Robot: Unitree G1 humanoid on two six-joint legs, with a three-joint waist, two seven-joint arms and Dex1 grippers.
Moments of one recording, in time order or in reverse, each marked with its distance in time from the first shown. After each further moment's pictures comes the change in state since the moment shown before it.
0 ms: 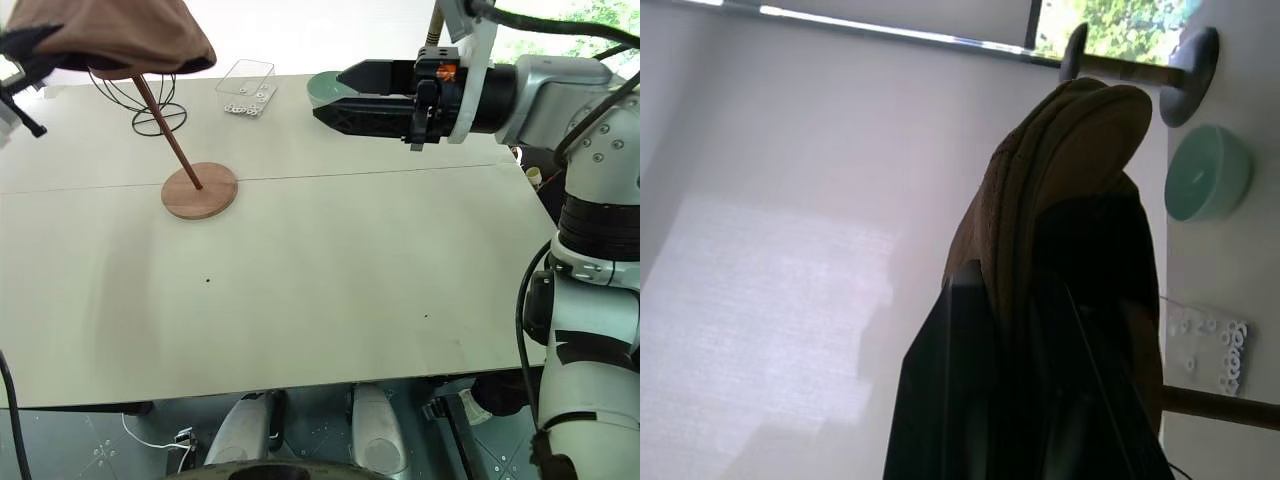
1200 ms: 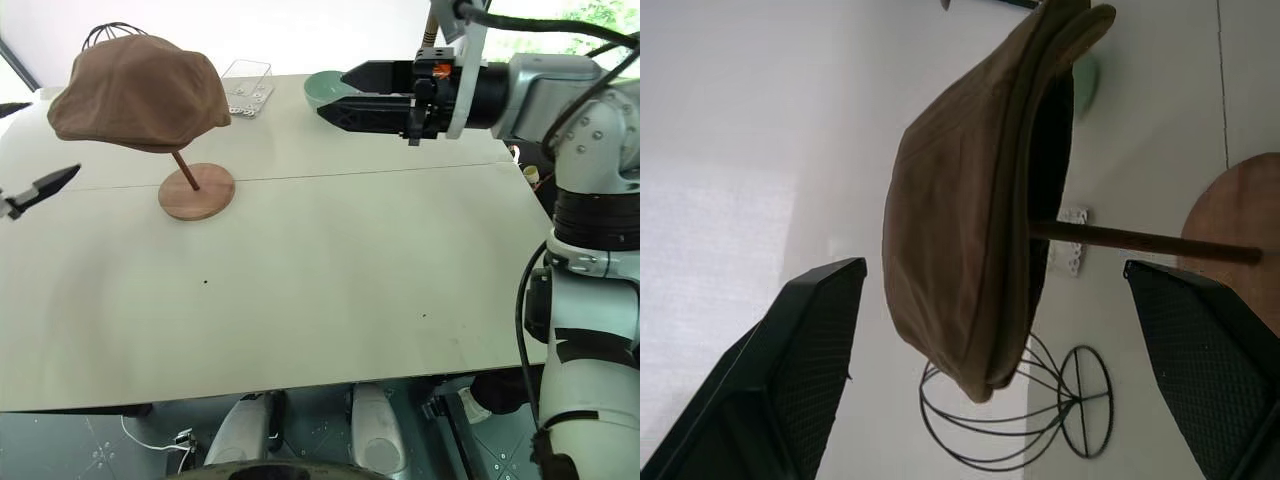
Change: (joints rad) left arm 0.458 0.132 0.124 0.060 -0.077 -0.118 0.023; right arm -0.024 0.017 0.065 0.098 -0.093 -0.081 0.065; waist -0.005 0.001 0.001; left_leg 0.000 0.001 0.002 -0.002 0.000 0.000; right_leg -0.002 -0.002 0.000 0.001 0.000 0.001
